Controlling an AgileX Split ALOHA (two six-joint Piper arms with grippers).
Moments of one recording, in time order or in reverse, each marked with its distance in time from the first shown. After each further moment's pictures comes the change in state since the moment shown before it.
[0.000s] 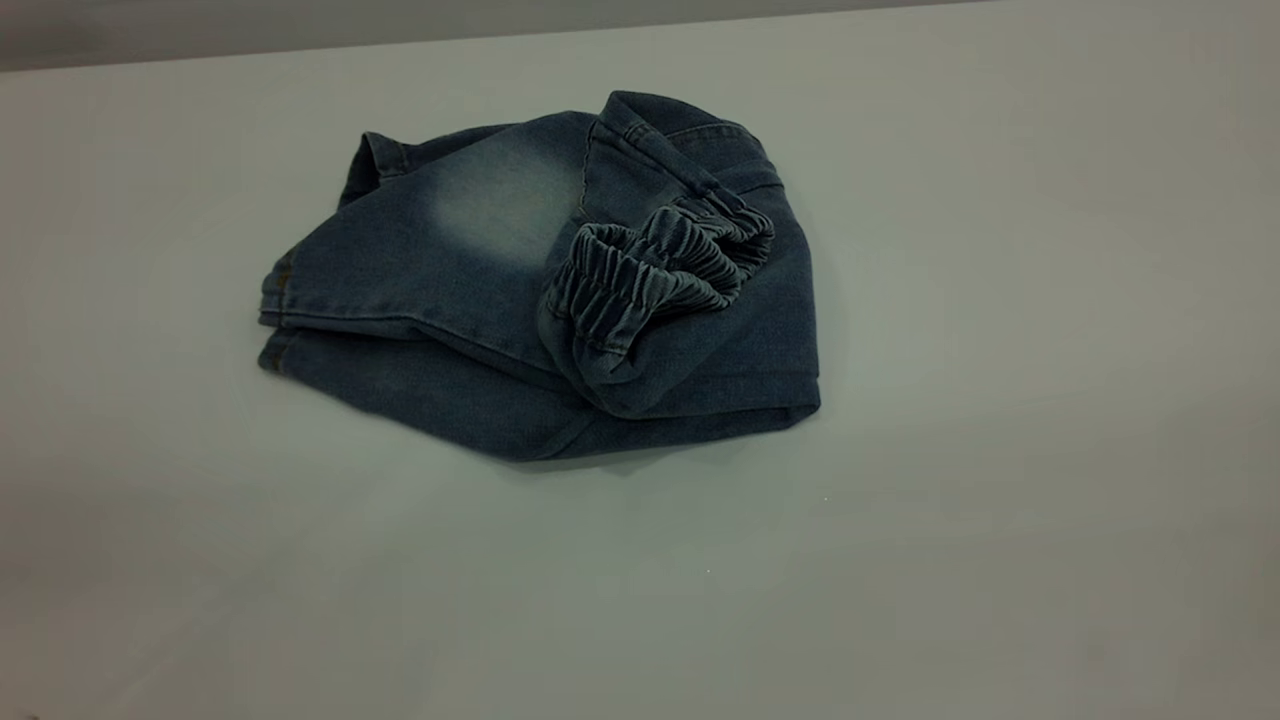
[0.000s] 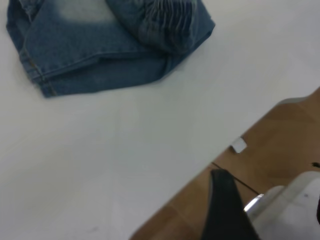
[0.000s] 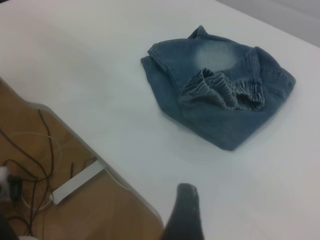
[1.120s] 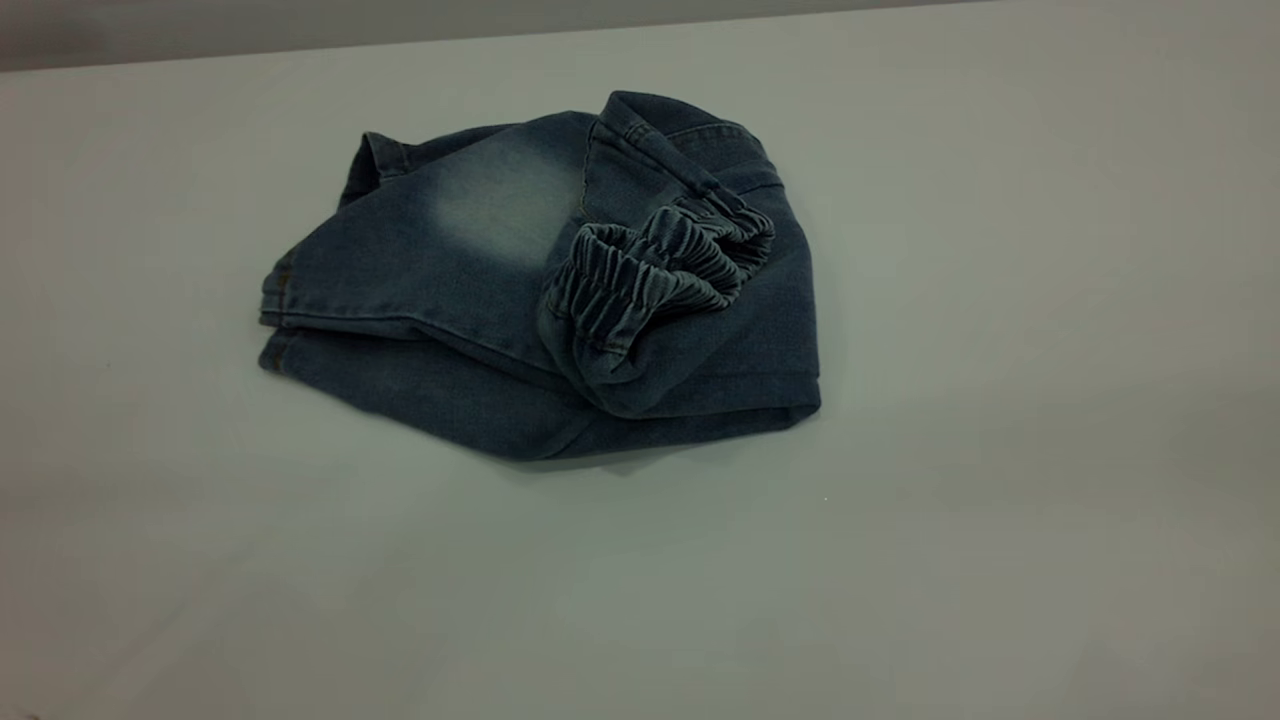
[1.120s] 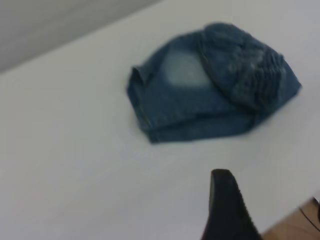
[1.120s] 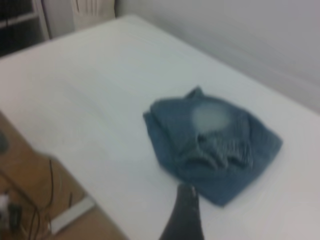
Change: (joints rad) left arm 0.000 -0.001 -0.211 0.235 0.067 -0.056; right arm 0.001 0.246 -0.286 0.034 -0.019 -0.048
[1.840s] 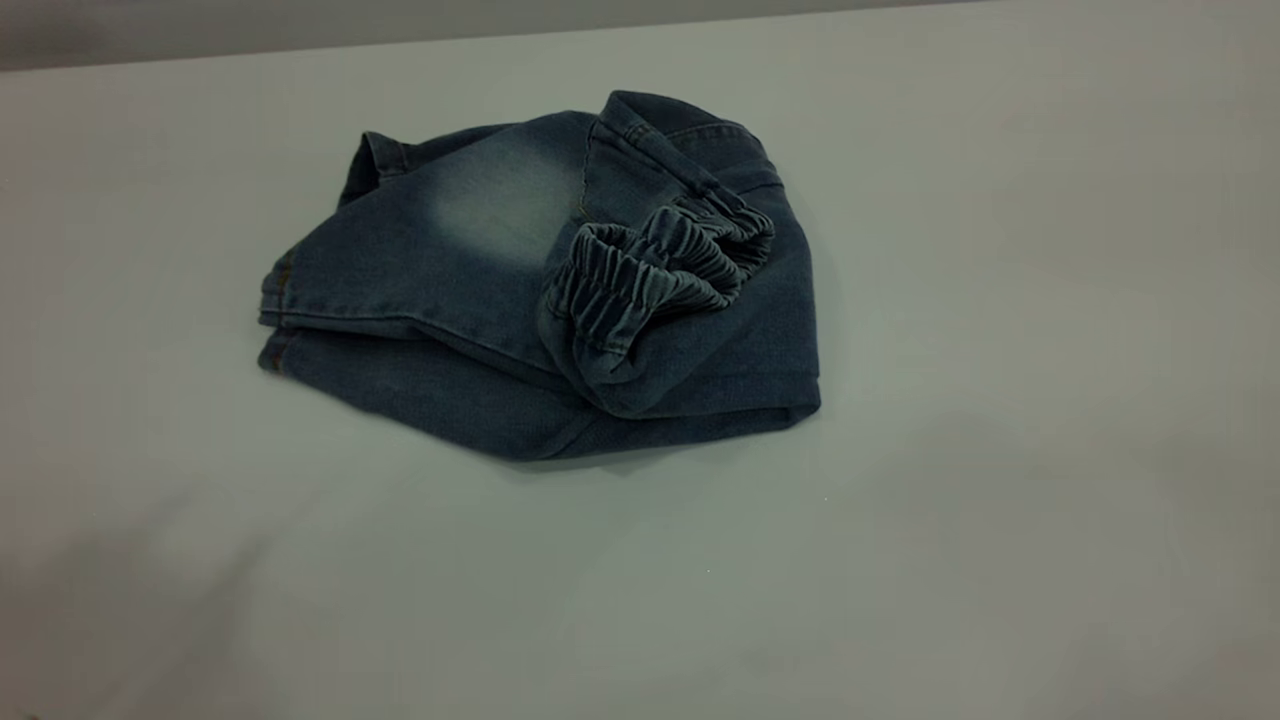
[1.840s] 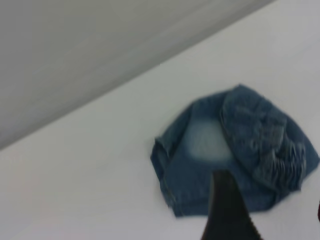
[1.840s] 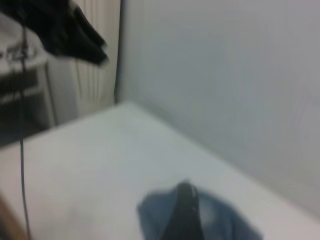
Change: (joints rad) left arm 0.000 0.698 -0.654 0.067 0.000 0.000; right arm 0.000 0.413 -0.659 0.017 0.098 0.065
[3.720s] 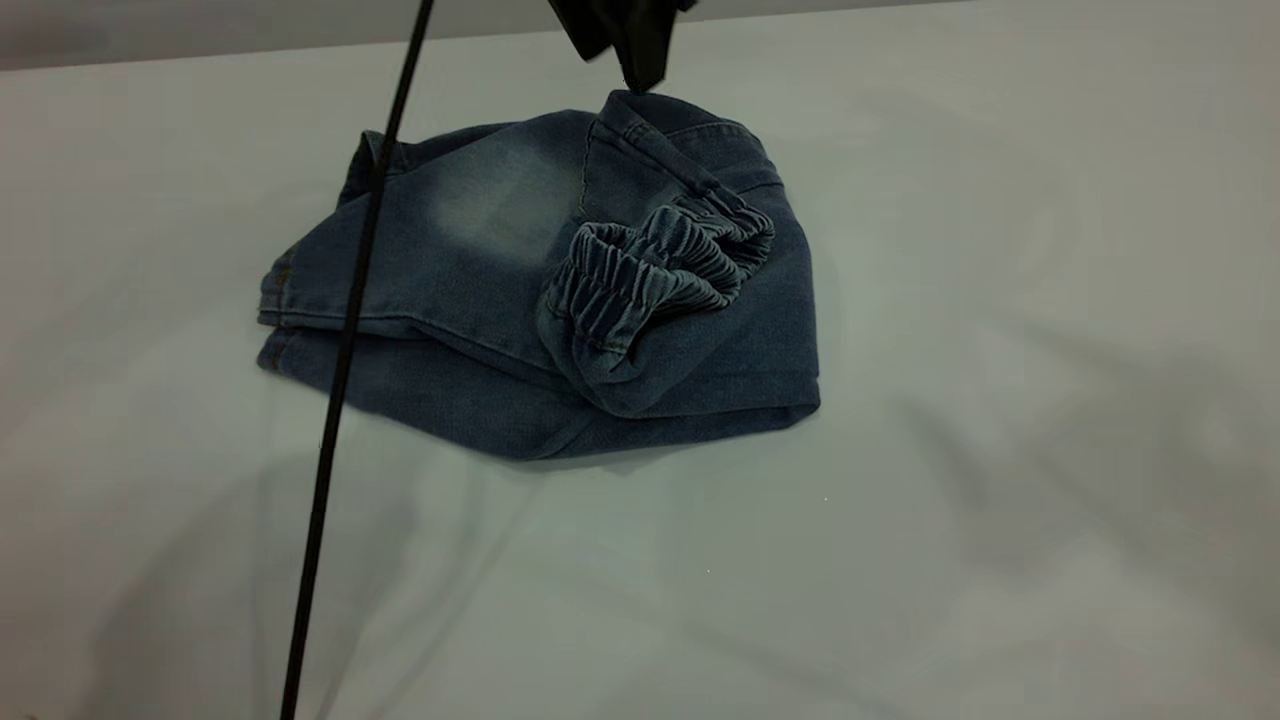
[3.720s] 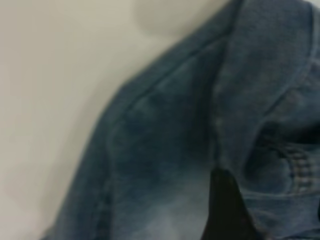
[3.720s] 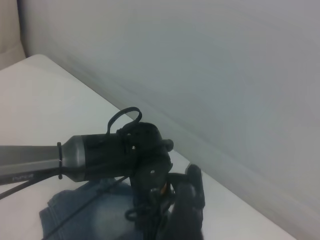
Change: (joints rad) left arm -0.001 1.555 -0.851 -0.119 0.000 0.242; right arm 0.000 0.668 -0.395 -0.213 -0.131 -0.001
